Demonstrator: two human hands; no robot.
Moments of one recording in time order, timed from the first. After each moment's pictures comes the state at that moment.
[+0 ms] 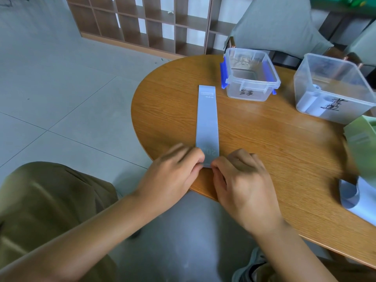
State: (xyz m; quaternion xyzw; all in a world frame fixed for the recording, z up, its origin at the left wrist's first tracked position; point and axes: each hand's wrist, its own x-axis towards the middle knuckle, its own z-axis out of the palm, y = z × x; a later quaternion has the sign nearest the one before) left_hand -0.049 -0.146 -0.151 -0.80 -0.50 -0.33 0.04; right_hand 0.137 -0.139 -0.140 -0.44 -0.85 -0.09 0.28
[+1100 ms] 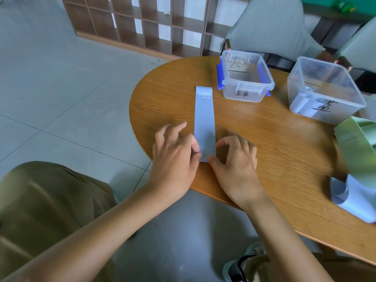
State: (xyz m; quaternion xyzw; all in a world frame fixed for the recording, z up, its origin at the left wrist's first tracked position) left_hand -0.031 -0.128 -0.151 -0.67 -0.66 -0.33 -0.09; right_hand 0.119 -0.114 -0.133 -0.64 -0.70 0.21 0.26
